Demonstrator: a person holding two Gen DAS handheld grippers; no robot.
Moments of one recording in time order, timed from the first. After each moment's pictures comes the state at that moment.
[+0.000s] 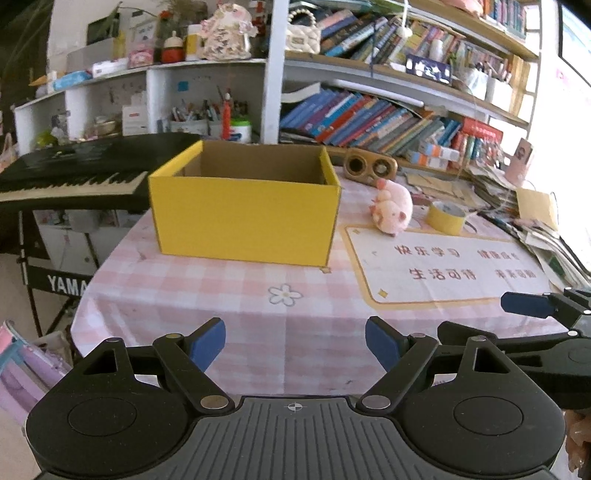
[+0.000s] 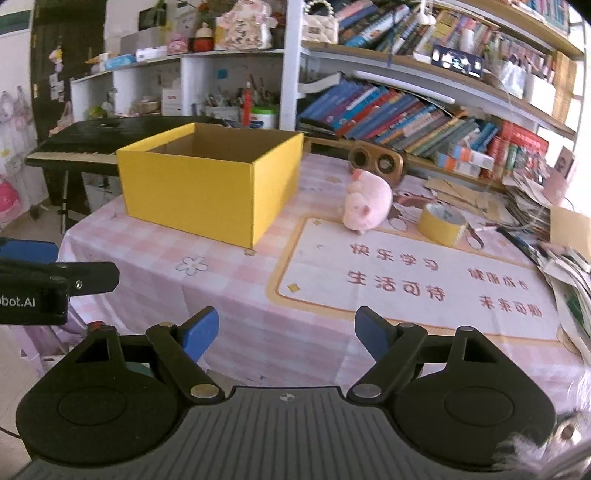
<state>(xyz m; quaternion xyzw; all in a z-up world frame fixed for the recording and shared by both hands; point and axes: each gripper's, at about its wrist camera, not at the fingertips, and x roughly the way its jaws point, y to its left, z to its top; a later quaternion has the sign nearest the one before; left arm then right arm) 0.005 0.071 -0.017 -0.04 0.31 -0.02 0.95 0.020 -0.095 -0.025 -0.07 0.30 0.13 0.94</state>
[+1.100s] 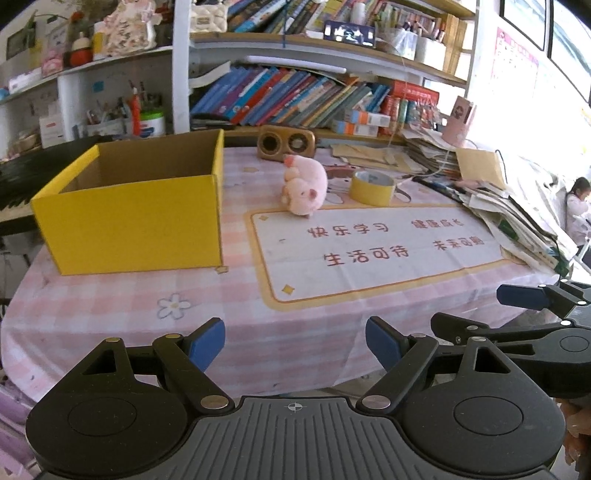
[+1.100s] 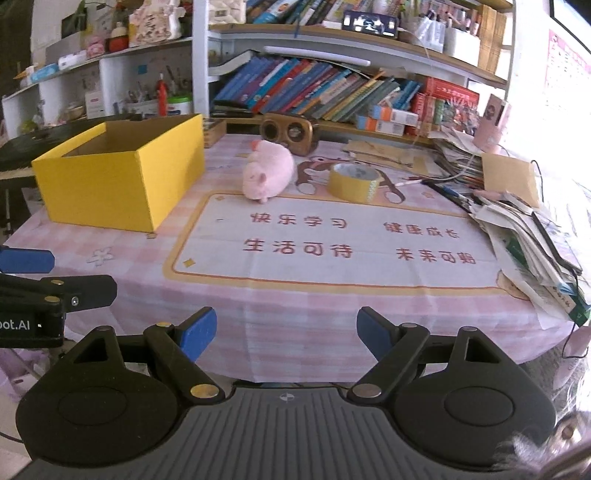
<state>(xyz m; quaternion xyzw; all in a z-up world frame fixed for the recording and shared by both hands) 0.045 -0.010 -0.025 0.00 0.34 -0.12 0.93 0.025 -0.171 -0.034 -0.04 0.33 0.03 0.94</state>
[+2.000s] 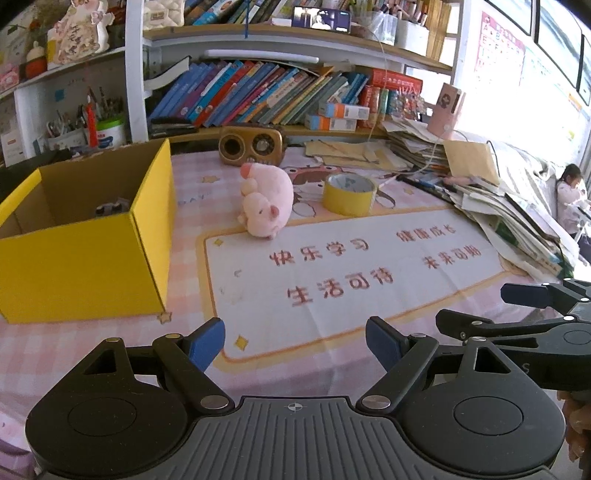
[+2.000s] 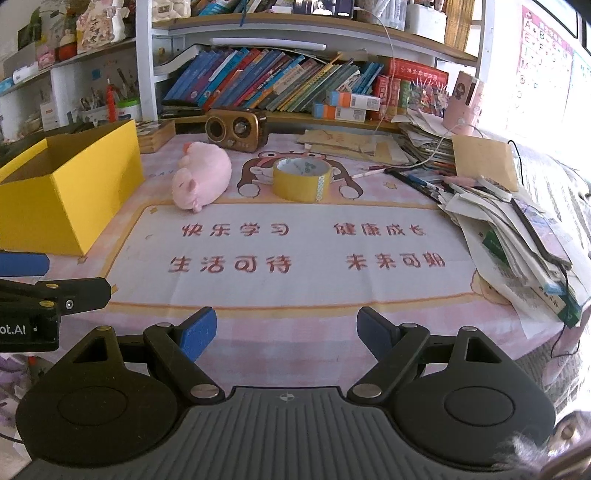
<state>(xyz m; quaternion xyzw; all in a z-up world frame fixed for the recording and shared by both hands) 0.116 -0.059 -0.032 0.01 0.35 -0.15 0.93 0.082 -0.226 -0.040 -0.02 0.34 -0.01 0.94</state>
